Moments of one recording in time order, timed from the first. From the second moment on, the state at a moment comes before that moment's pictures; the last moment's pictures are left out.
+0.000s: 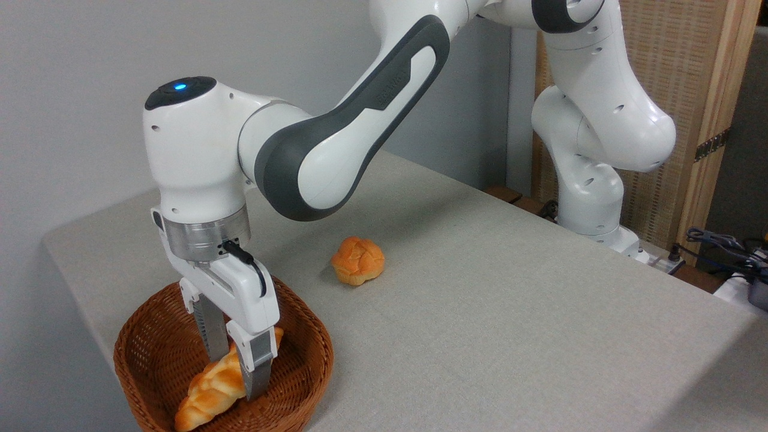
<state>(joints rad) -0.06 0.36 -0.03 -1.66 0.01 2.15 0.61</state>
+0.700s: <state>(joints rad) -0.06 0.36 -0.03 -1.65 -0.01 2.15 0.61</state>
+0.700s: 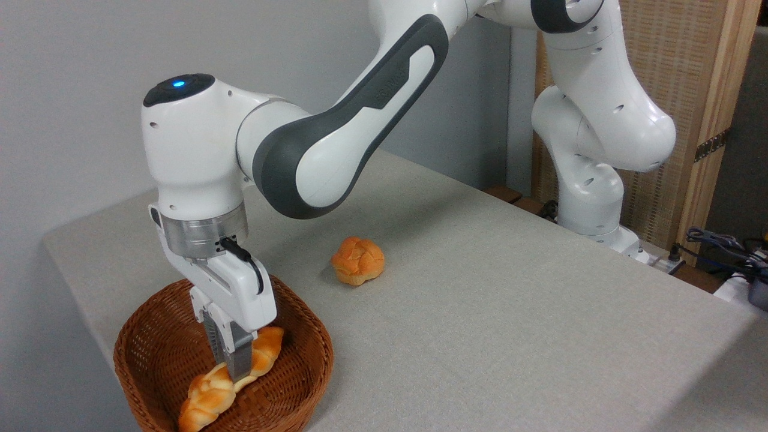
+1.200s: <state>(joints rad) -0.05 0.30 0.00 -1.55 -0.11 1.97 0.67</state>
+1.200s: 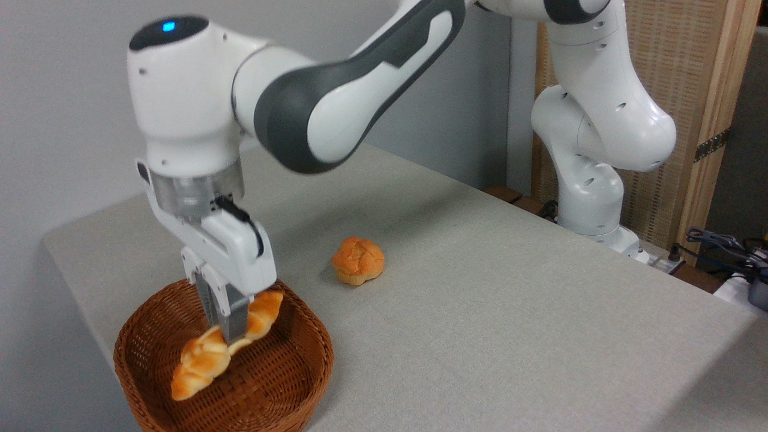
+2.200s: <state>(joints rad) -0.03 -0.08 0.02 -1.87 -0.09 1.74 0.98</state>
